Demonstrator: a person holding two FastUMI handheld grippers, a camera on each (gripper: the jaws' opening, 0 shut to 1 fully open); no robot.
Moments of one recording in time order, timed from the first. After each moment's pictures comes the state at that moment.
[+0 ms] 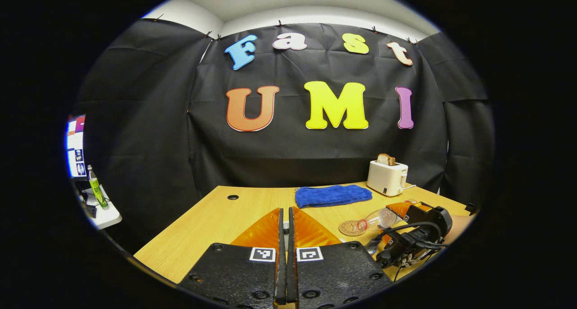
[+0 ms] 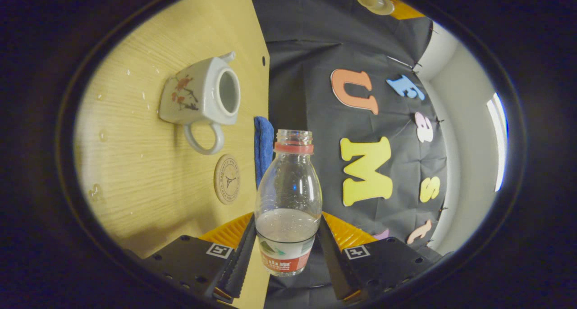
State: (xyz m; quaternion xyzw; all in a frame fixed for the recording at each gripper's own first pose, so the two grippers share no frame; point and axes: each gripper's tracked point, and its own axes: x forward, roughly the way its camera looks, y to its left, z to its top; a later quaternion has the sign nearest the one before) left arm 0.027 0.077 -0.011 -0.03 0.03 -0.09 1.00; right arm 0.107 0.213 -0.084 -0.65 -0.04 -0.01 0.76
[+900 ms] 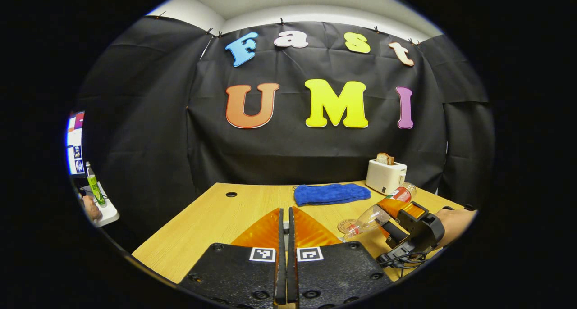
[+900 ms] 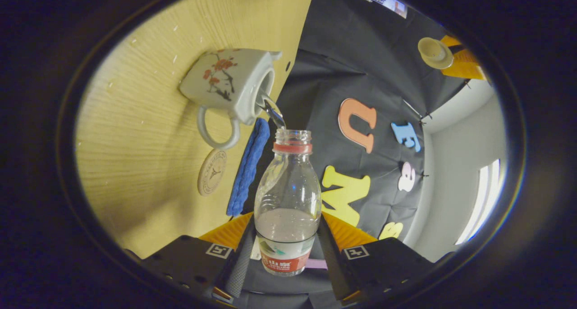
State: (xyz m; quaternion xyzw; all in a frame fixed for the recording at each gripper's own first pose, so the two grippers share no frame) left arm 0.029 0.079 -0.015 -0.04 0.04 -0.09 0.99; right arm 0.105 0.228 -0.062 -0.75 -0.11 -0.04 0.65
